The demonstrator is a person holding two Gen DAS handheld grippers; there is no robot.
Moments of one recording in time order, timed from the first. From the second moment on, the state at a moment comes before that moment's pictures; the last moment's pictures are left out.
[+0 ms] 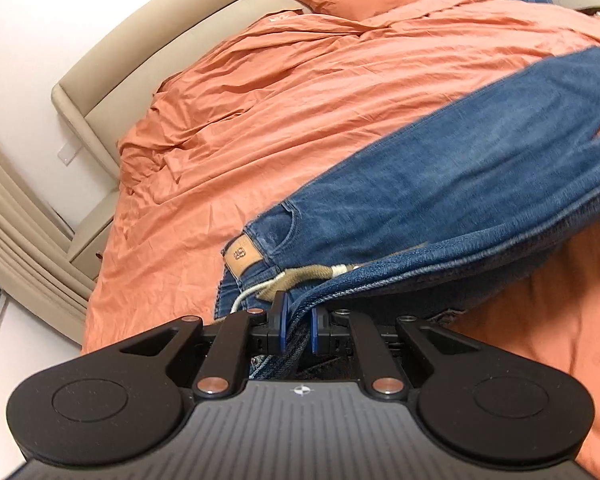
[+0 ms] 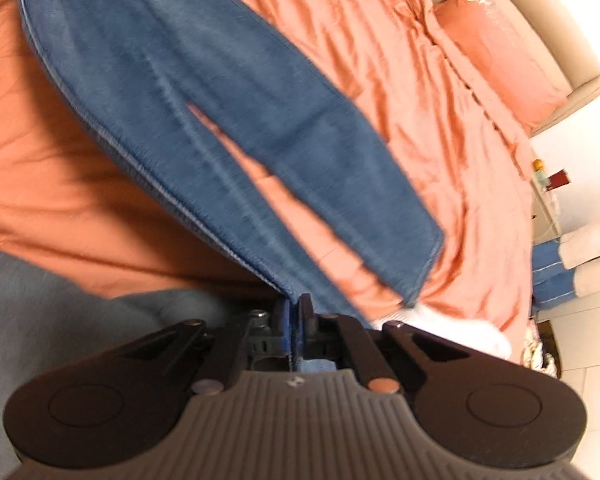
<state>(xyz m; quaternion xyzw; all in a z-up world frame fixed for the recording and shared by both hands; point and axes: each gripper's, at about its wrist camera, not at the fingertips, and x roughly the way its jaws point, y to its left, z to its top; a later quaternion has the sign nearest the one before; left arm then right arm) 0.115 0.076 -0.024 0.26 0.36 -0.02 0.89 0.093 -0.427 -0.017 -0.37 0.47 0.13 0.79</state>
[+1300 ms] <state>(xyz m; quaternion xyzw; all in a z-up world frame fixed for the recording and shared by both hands) 0.412 0.071 -0.126 0.26 0.50 -0.06 0.83 0.449 -0.450 -0.160 -0.33 0.52 0.08 0.78</state>
